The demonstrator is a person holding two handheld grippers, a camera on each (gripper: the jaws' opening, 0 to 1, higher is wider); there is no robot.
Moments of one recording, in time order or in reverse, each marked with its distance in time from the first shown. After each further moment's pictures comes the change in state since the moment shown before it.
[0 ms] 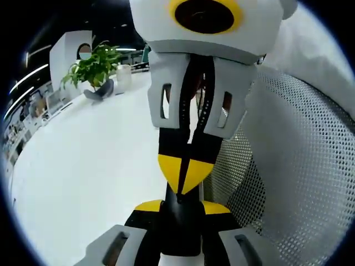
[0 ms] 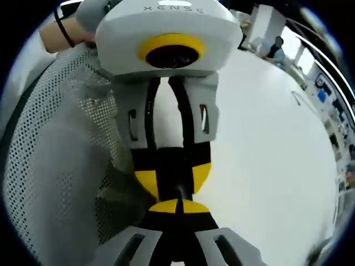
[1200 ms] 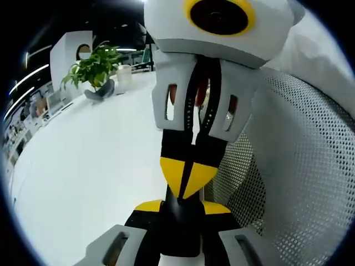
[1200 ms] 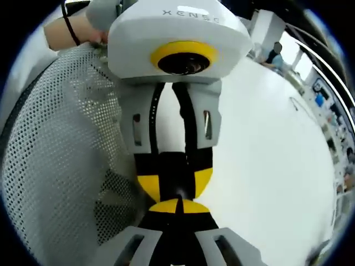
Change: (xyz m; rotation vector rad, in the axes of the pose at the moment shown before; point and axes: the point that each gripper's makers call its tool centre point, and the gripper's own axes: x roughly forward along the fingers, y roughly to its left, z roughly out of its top) left arm 0.000 0.001 0.000 0.000 -0.002 0.004; right arm 0.001 0.001 0.006 -0.035 -0.046 -0.021
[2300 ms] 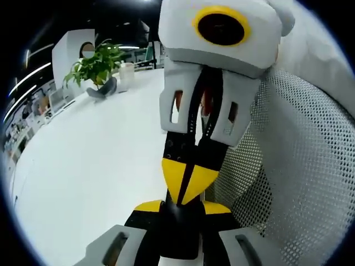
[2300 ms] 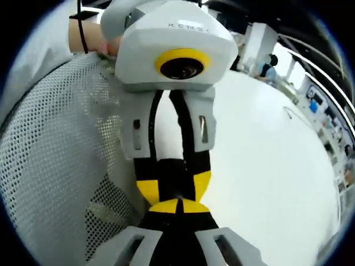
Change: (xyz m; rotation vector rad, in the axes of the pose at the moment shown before) left arm 0.000 0.001 0.000 -0.013 0.018 0.022; right arm 0.000 -0.001 0.004 0.062 -0.193 -0.040
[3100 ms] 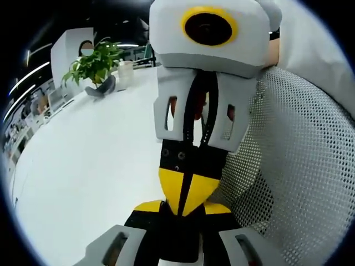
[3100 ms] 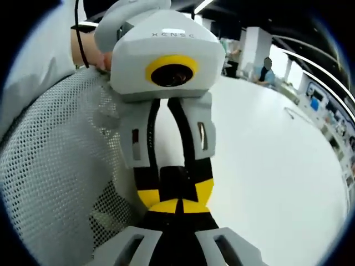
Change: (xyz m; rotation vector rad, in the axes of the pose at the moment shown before) left arm 0.002 0.000 0.002 0.007 0.020 -0.003; right arm 0.009 0.005 0.015 0.025 -0.074 0.069
